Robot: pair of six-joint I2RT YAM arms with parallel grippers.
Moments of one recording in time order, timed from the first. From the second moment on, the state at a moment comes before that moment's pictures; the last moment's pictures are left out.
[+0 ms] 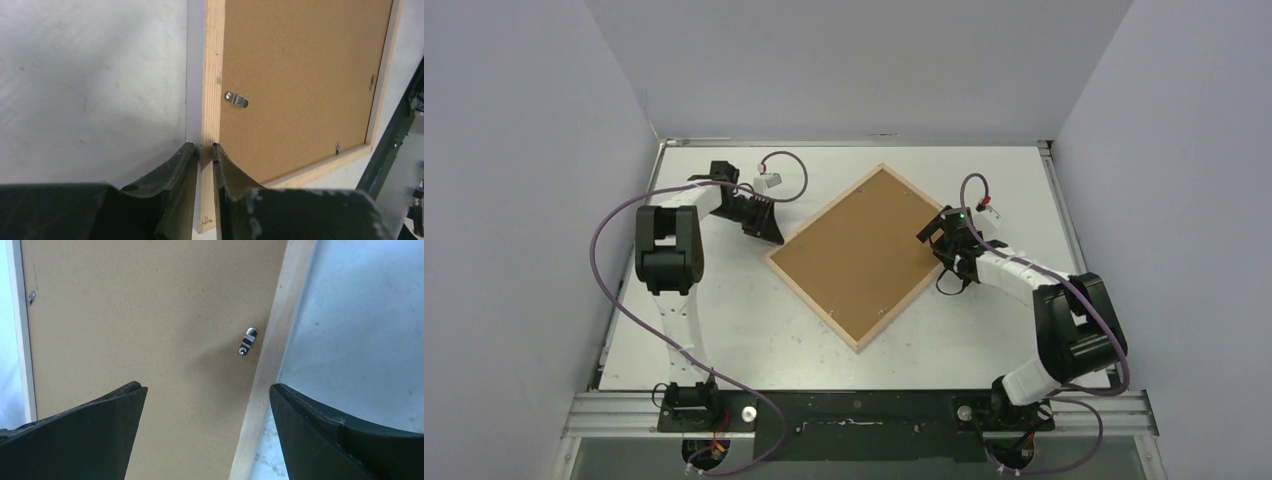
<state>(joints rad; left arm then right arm) -0.03 2.21 1.61 -0.75 0.83 0.40 0.34 1.50 0.78 -0.13 0.26 1.00</state>
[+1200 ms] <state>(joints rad) -0.06 1.94 1.11 -0.58 0.95 0.24 0.57 1.76 0.98 0.25 -0.18 0.79</state>
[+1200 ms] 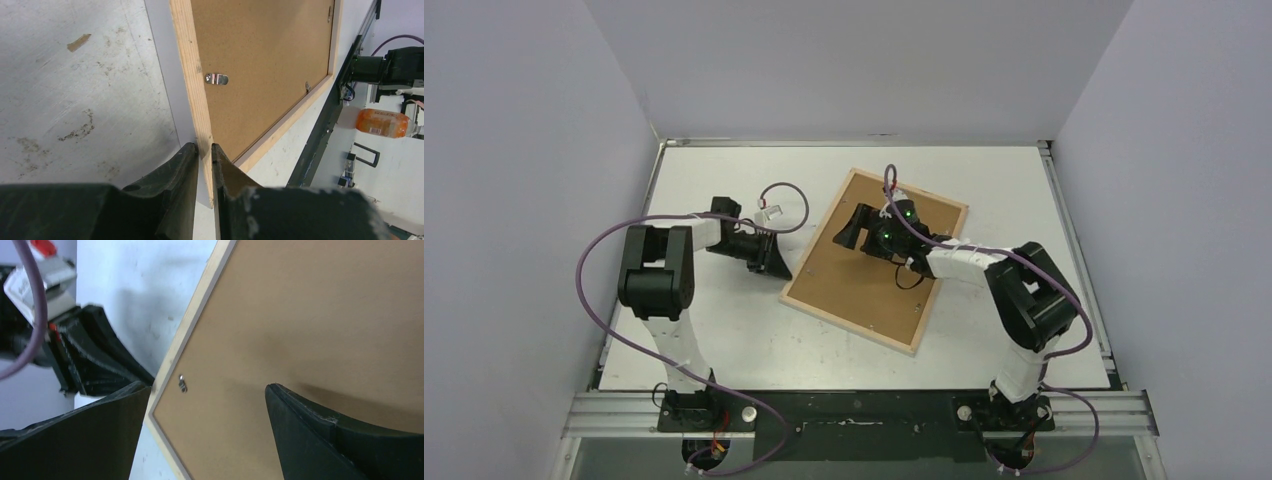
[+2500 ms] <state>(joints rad) -0.06 1.94 1.11 -0.52 0.95 0.16 0.76 2.01 1.16 0.29 -0.42 0.70</state>
